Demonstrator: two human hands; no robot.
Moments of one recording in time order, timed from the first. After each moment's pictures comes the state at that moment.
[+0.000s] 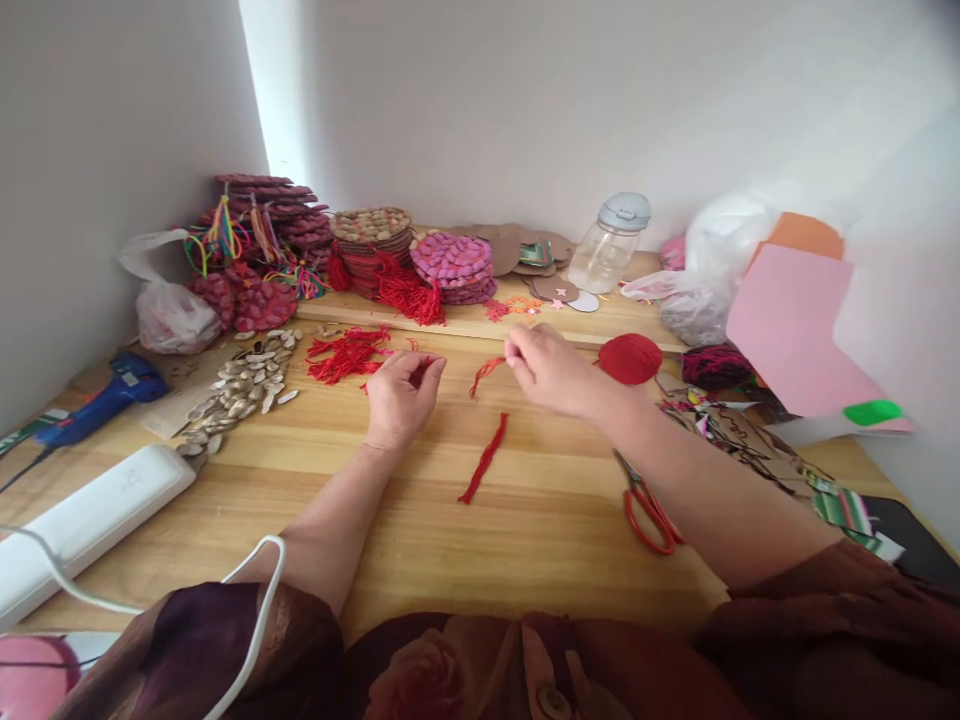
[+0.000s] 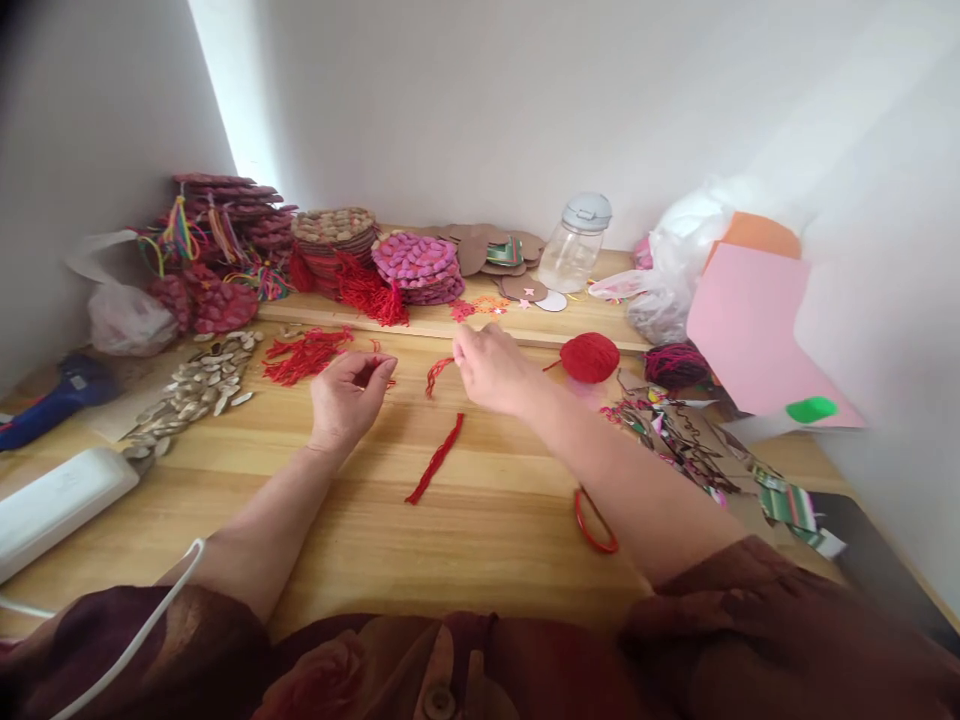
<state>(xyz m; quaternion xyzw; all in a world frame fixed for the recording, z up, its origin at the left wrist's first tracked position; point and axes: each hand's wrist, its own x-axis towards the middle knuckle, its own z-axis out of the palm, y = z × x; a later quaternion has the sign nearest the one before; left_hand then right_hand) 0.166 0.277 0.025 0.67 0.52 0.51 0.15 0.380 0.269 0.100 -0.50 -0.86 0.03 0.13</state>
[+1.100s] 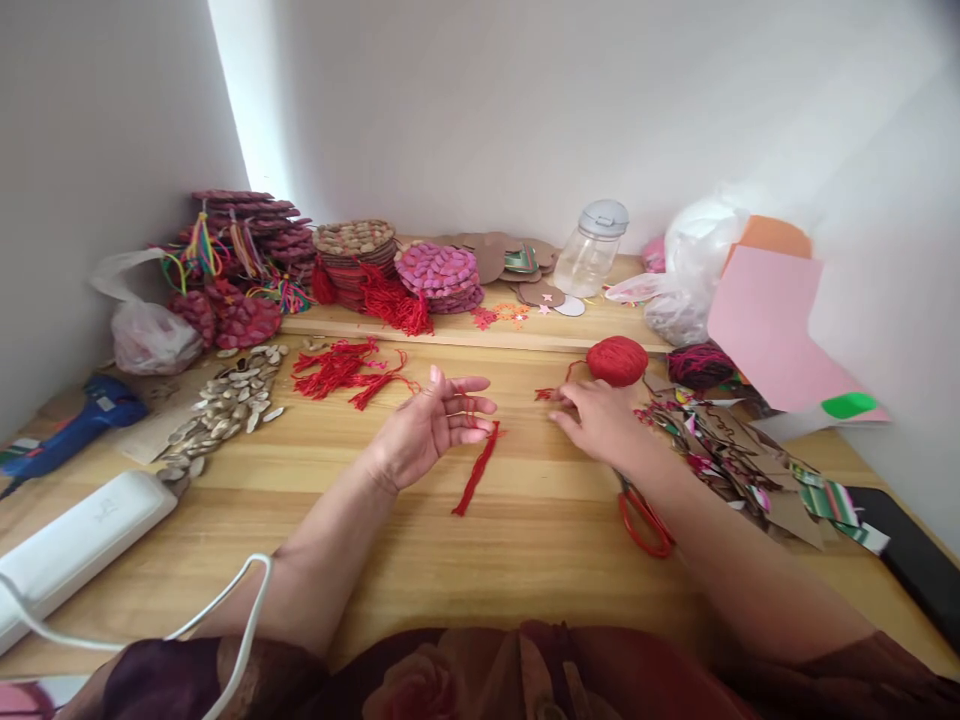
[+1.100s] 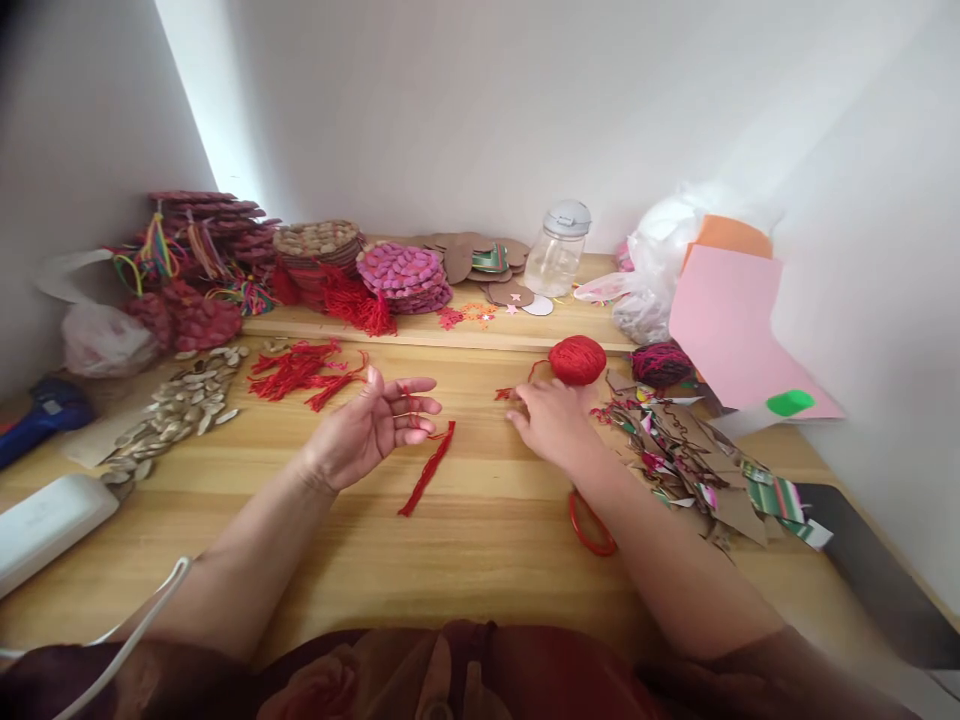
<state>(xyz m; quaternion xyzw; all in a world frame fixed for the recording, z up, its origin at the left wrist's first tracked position) 0.186 0.247 0.059 0.36 0.29 0.36 0.81 0.449 0.216 0.057 -0.64 -0.76 0.01 0.10</state>
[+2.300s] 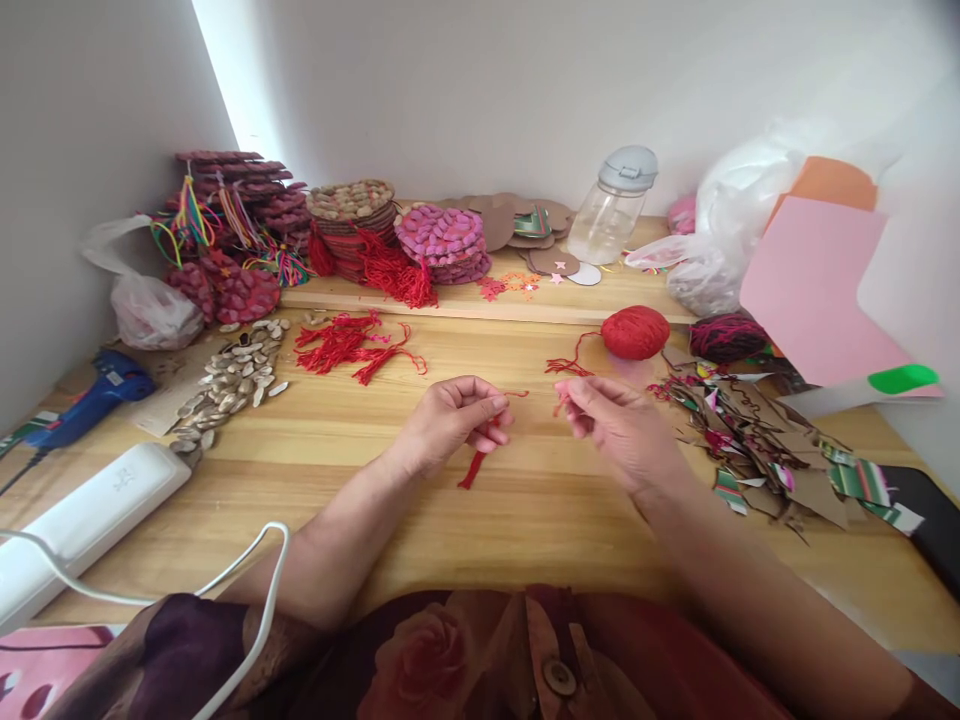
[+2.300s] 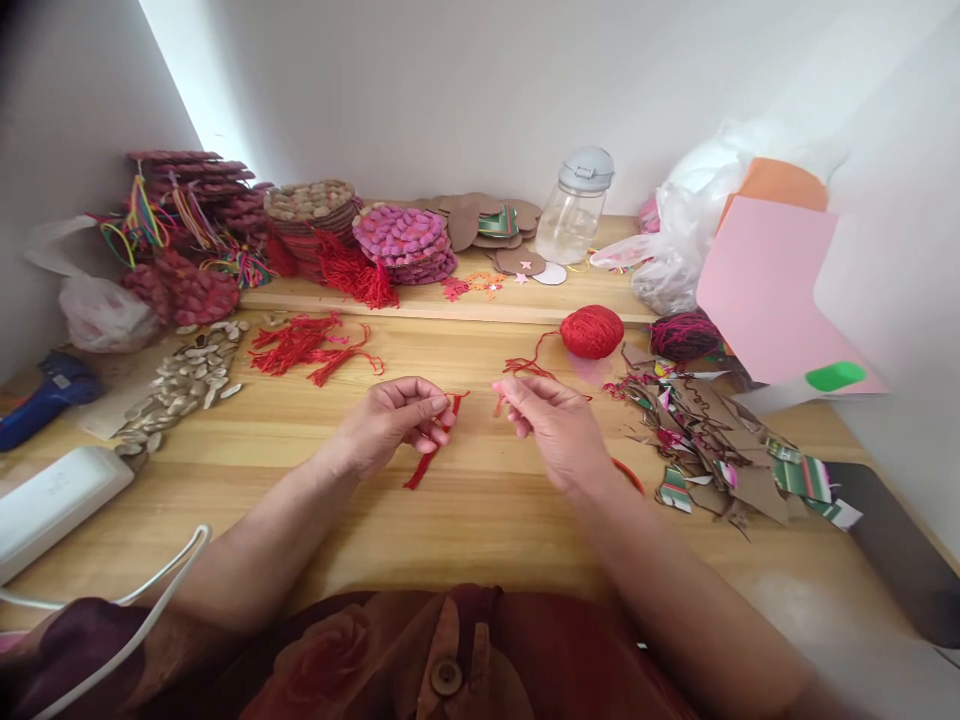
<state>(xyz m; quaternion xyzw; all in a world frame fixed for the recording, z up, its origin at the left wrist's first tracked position) 0.203 0.228 0.045 0.47 0.39 0.30 0.73 0.403 0.174 0.064 -0.55 -0.36 0.51 0.56</state>
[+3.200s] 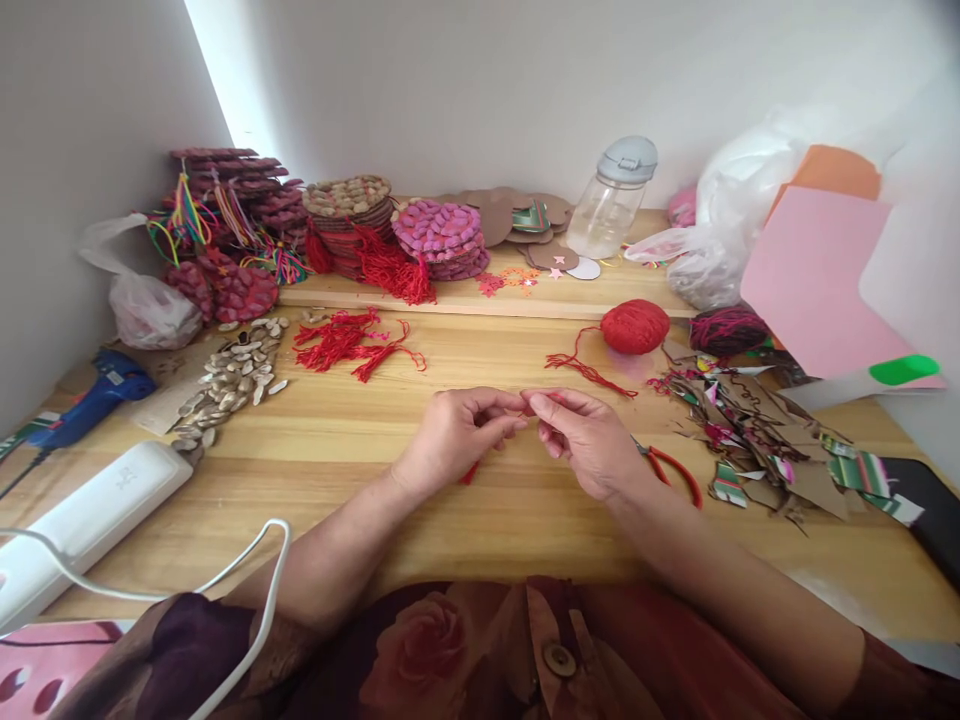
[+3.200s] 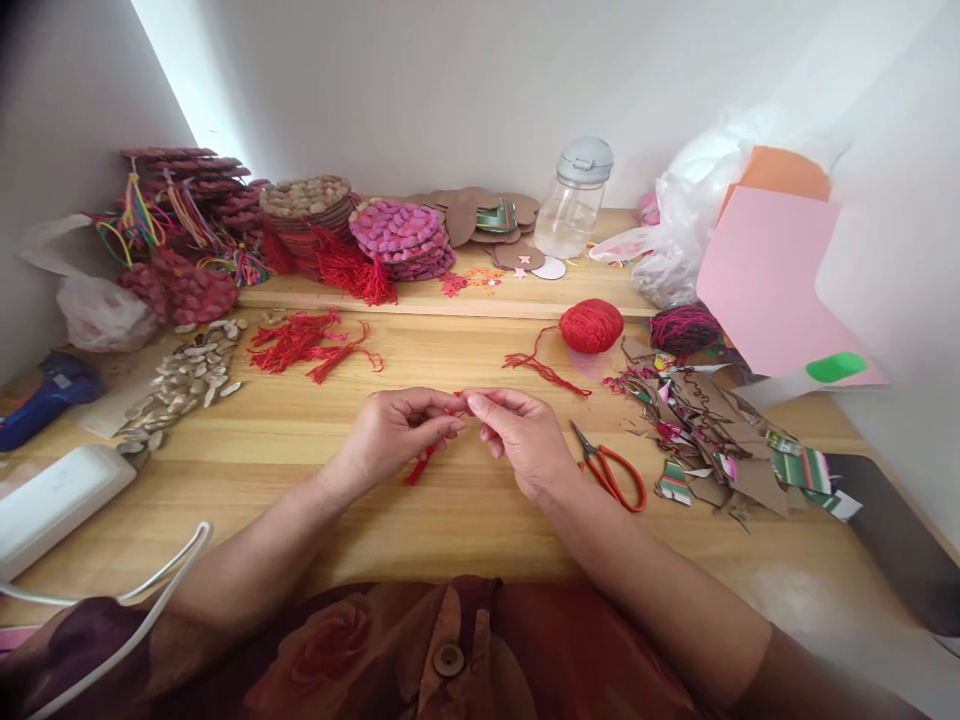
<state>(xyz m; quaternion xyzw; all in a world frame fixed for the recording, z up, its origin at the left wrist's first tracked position) 0.208 0.213 0.049 0.69 0.40 0.30 0.53 0.376 0.171 0.051 -0.54 -0.31 0.59 0.52</state>
